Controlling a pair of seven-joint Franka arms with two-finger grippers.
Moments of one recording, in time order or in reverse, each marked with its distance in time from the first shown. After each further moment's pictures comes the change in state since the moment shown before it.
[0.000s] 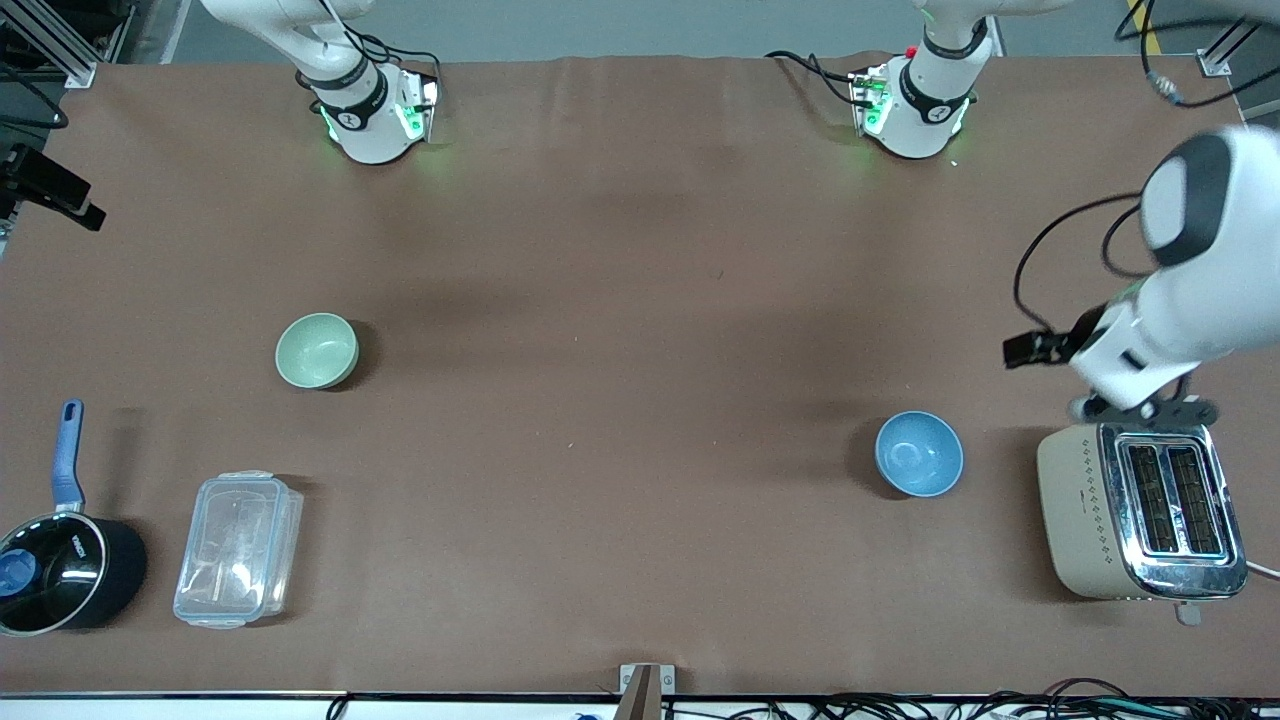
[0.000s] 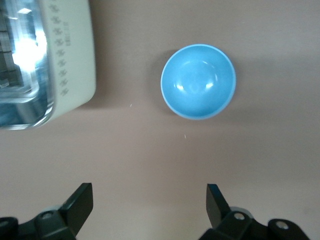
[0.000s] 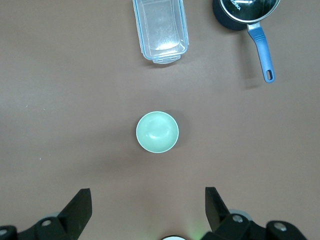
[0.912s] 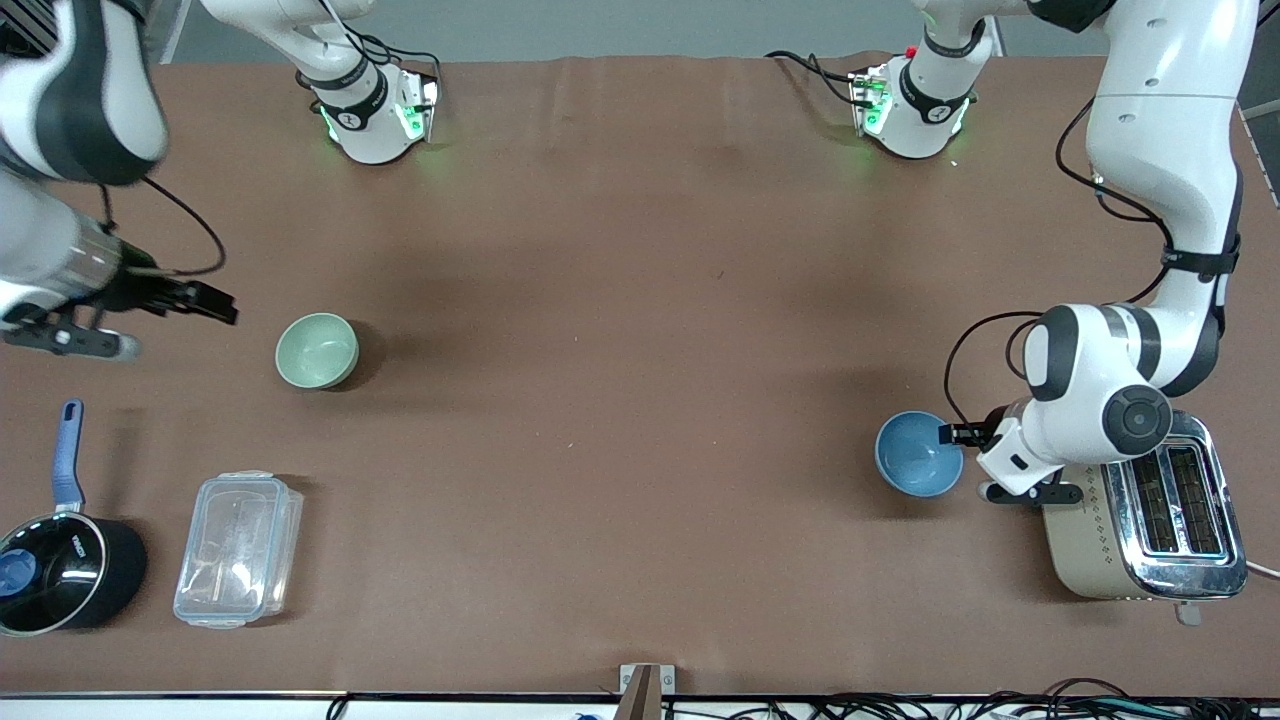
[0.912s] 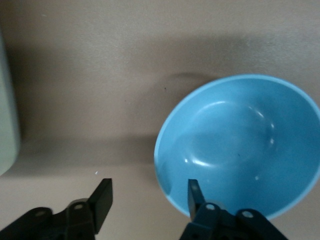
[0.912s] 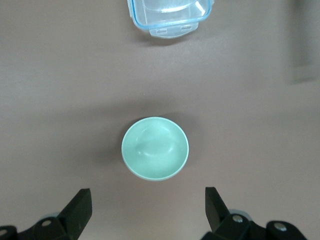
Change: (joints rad) left arm 0.022 0.349 -0.002 0.009 -0.012 0.304 -0.011; right arm 0.001 0.052 0.001 -0.568 -0.003 0.551 -0.022
